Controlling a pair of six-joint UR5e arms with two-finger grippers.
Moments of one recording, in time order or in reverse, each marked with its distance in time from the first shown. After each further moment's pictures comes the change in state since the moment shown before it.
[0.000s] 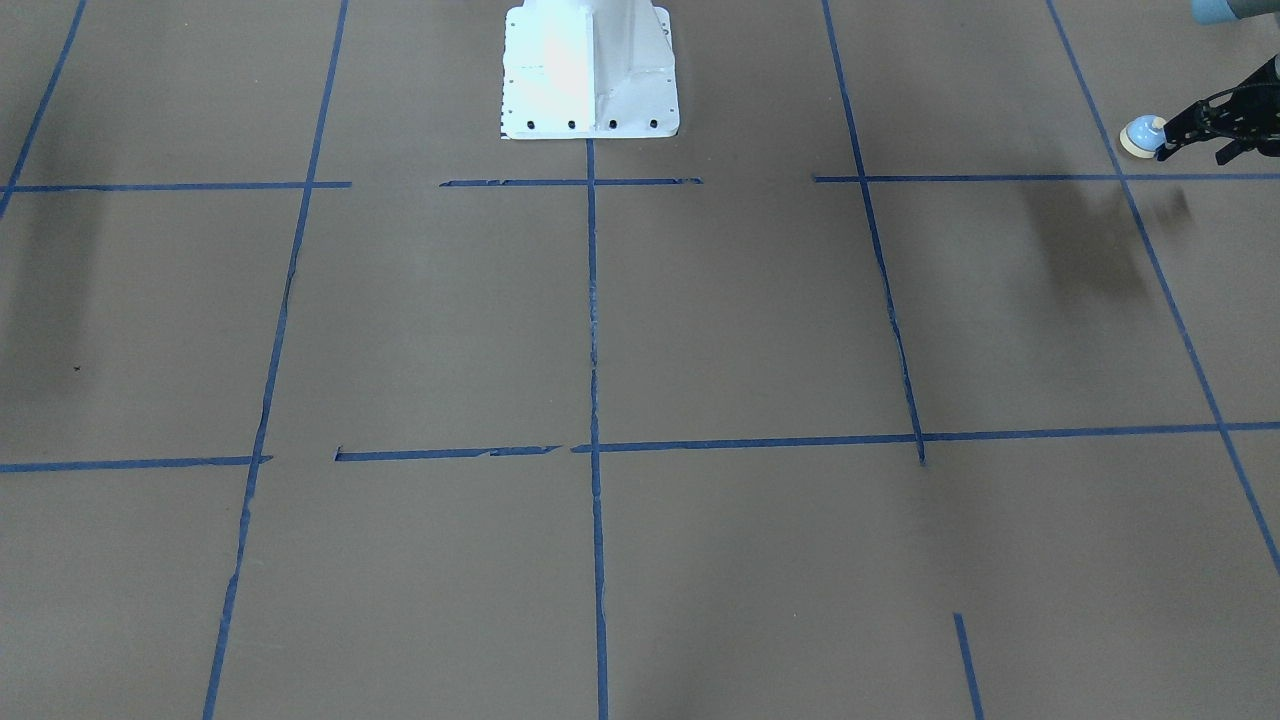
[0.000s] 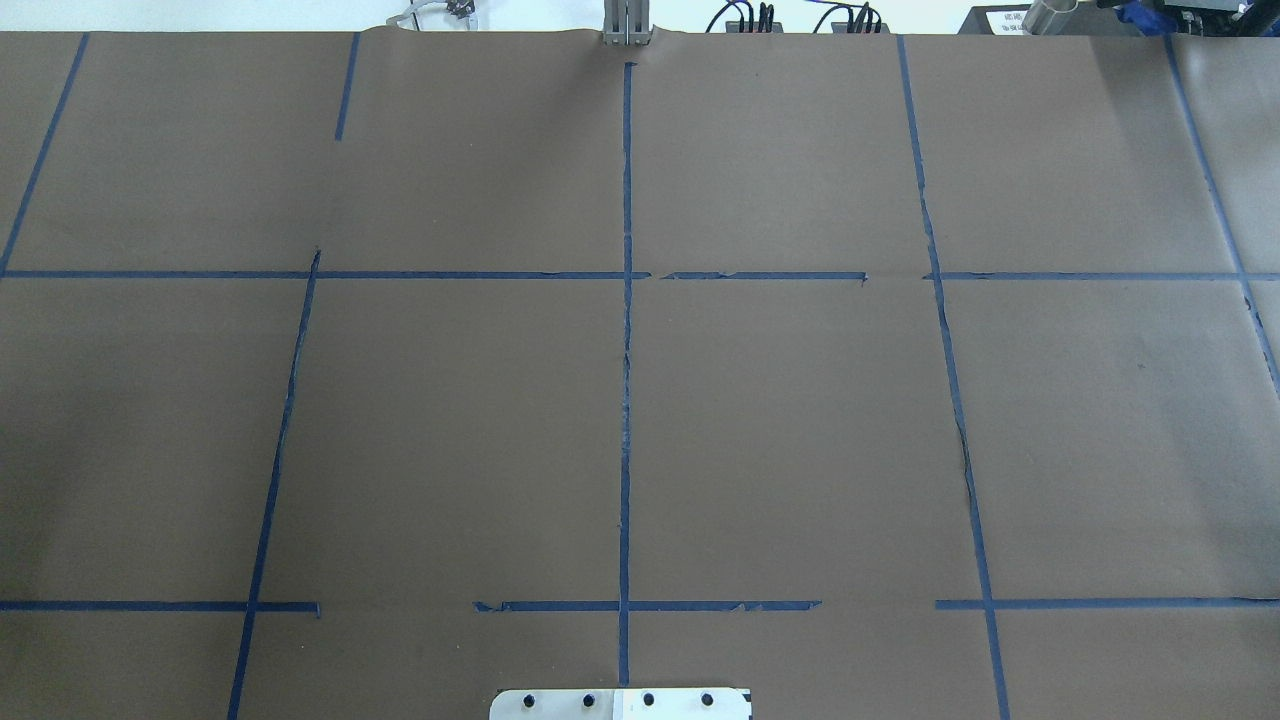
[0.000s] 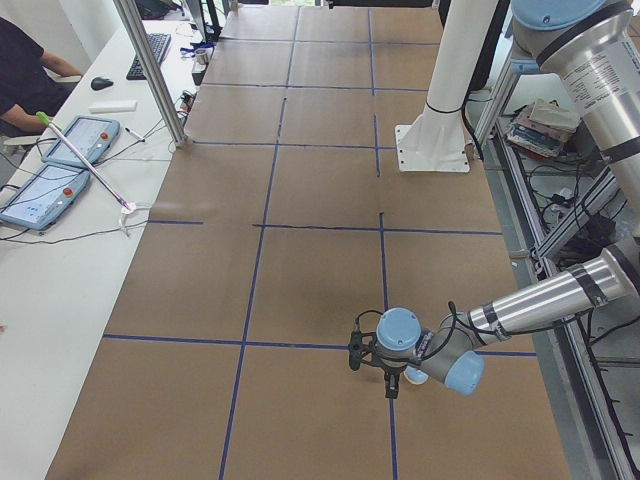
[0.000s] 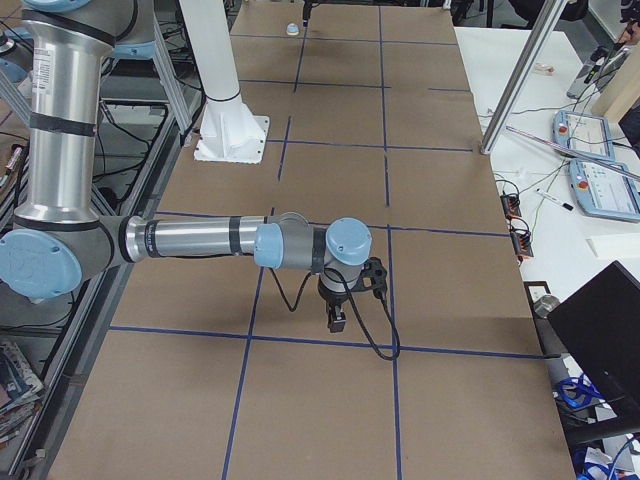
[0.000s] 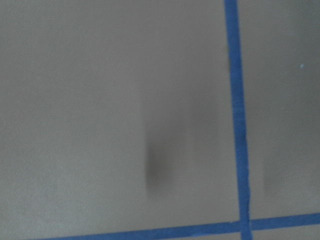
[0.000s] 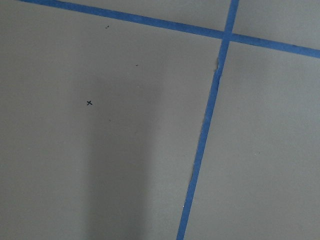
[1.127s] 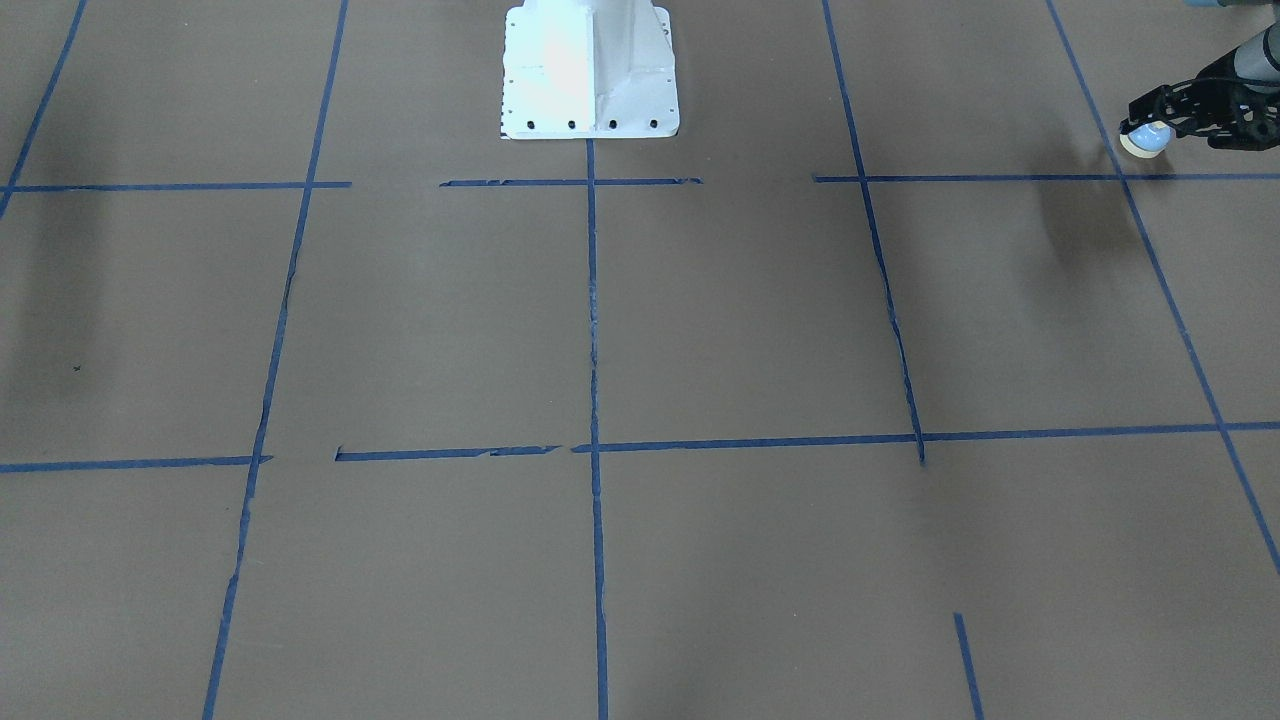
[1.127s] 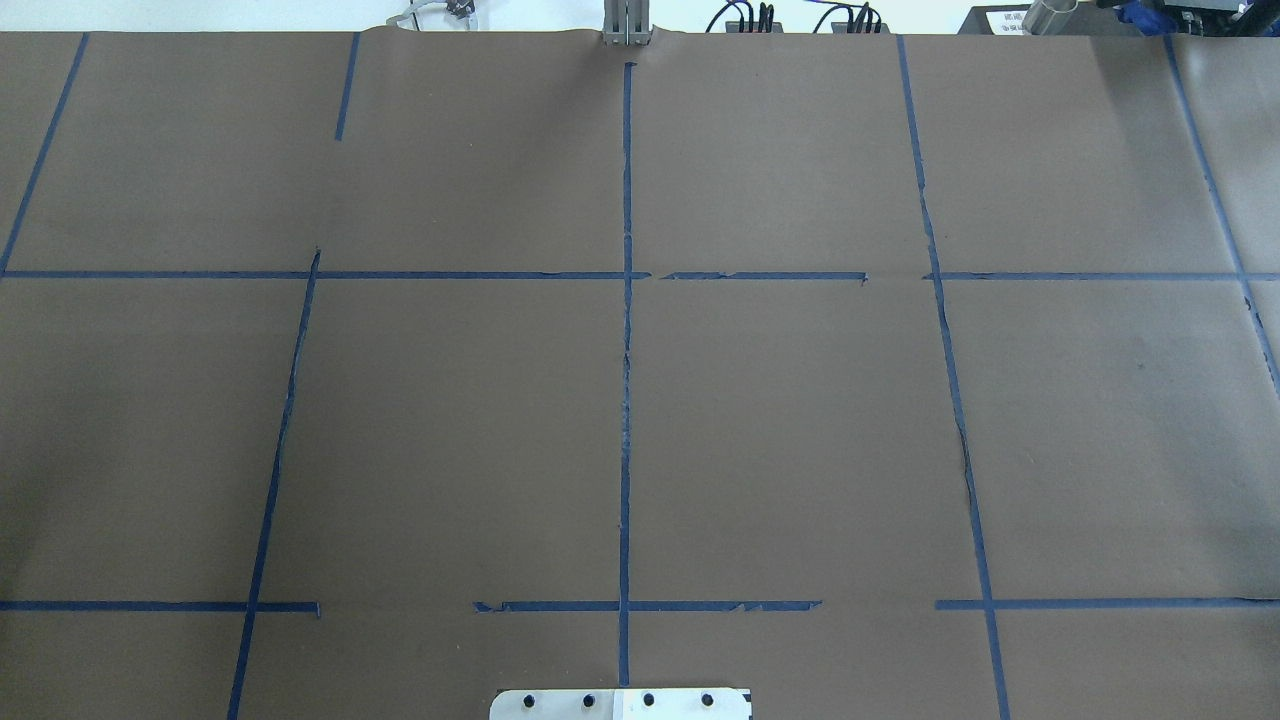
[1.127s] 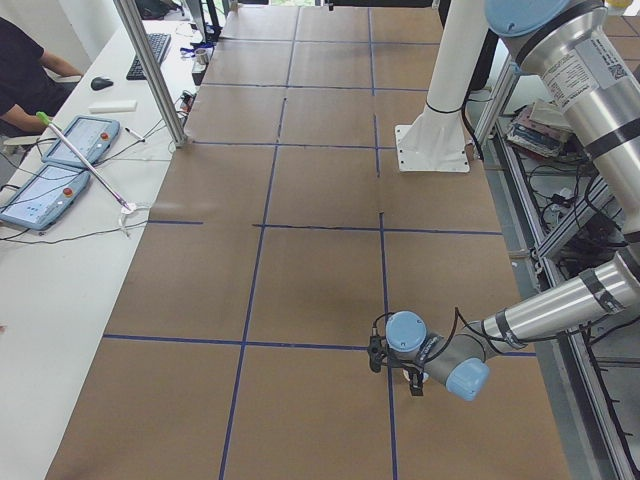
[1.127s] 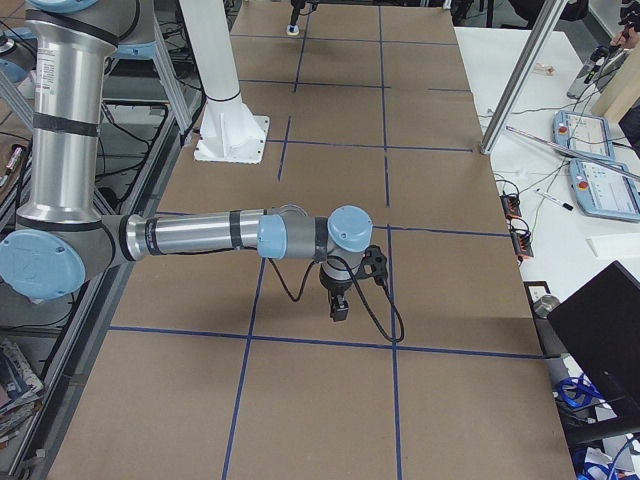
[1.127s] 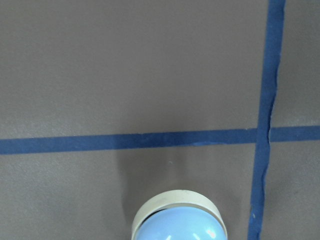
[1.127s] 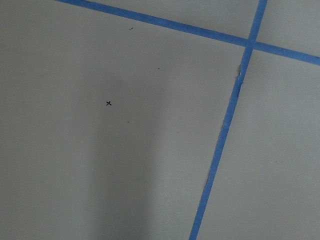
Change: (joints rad) left arm 0.221 0.026 0.031 -0.059 -0.045 -0.167; right arm -0.030 -0.002 0.032 0.001 0.001 -0.001
